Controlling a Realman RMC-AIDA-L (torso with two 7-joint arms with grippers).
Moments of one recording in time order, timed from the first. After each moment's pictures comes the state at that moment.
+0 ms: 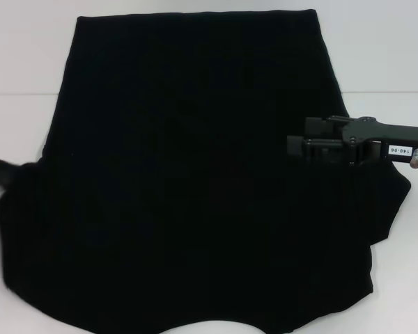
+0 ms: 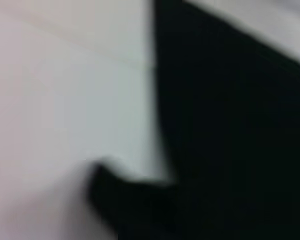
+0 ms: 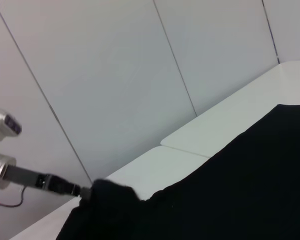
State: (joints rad) left arm -0.53 -2.06 0.21 1.00 2.50 1.48 -2.19; right arm 0.67 2.06 -0.58 -0.69 -2.04 -1.53 1.67
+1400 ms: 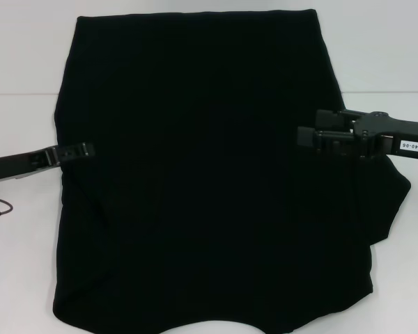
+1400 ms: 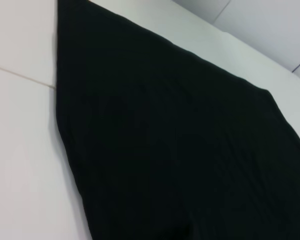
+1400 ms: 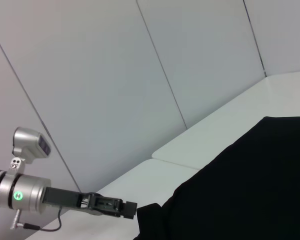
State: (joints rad) left arm -0.63 -2.08 0.34 0.69 2.35 1.12 -2.10; right arm 0.65 2.05 -0.57 -0.69 -2.00 -1.52 1.66
